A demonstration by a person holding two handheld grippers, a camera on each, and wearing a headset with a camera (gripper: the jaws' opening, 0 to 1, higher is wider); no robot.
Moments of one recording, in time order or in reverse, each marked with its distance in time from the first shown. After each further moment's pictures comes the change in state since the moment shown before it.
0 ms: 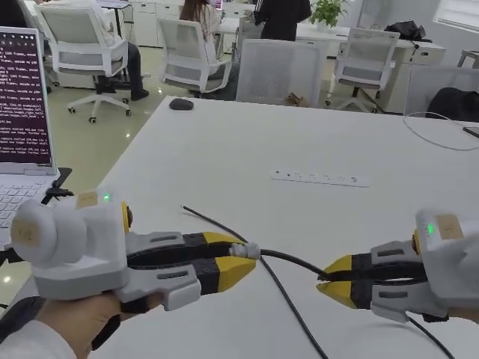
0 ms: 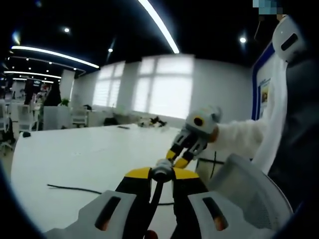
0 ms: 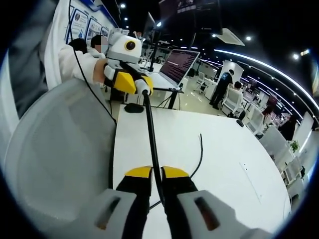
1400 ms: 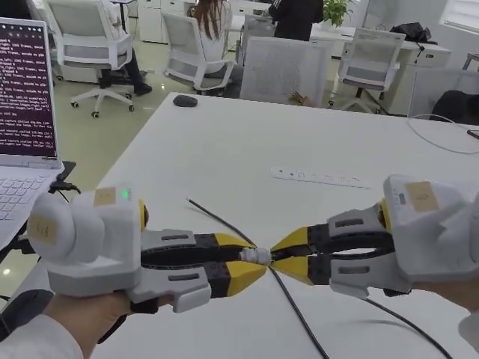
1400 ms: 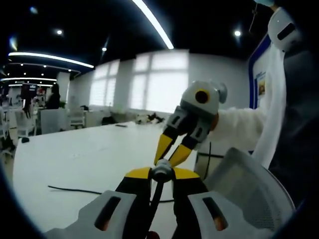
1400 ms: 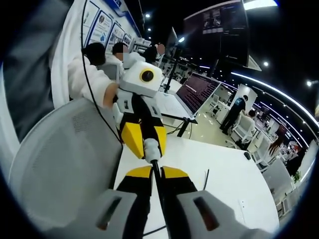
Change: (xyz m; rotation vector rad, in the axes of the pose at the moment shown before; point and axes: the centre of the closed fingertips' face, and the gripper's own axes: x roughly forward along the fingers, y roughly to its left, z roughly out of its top) left arm 0.002 -0.003 -0.004 0.041 0.034 -0.017; right arm 0.023 0.018 0.084 -0.170 -0.140 0.084
